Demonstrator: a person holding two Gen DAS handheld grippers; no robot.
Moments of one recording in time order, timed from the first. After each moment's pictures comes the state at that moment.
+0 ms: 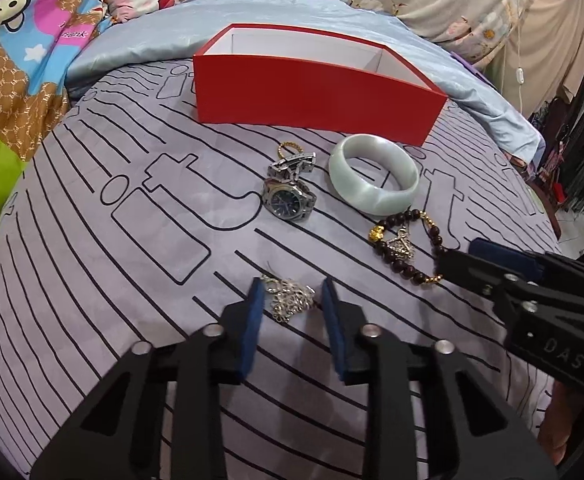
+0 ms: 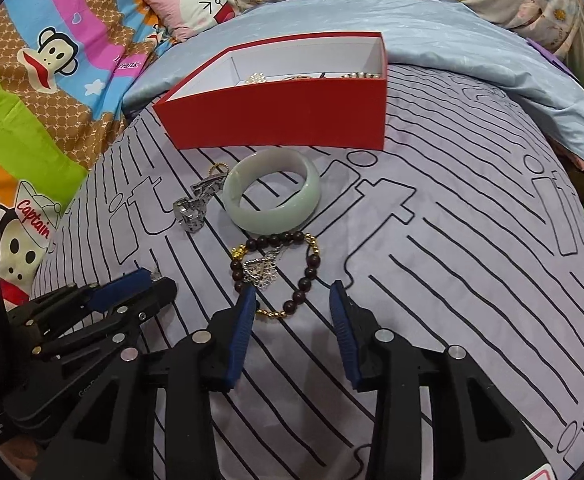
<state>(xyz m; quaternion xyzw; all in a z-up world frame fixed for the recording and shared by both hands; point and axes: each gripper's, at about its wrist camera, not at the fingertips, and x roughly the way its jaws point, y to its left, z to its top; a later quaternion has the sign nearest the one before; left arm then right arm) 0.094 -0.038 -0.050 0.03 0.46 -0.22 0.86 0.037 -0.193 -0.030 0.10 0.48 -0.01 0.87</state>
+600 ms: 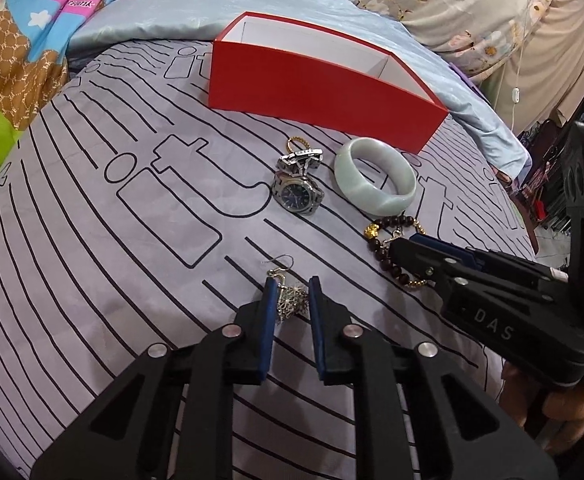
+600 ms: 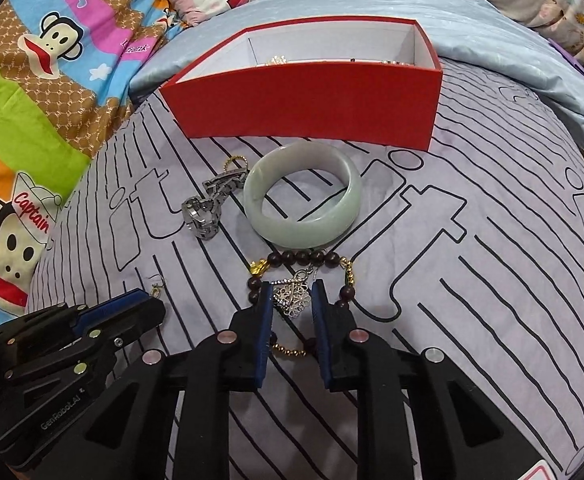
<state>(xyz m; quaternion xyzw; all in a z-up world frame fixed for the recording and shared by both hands) 0.099 -0.020 -0.049 -0.03 0.49 -0.24 0.84 0.066 -0.180 -0.045 0.09 0.49 0.01 0.87</state>
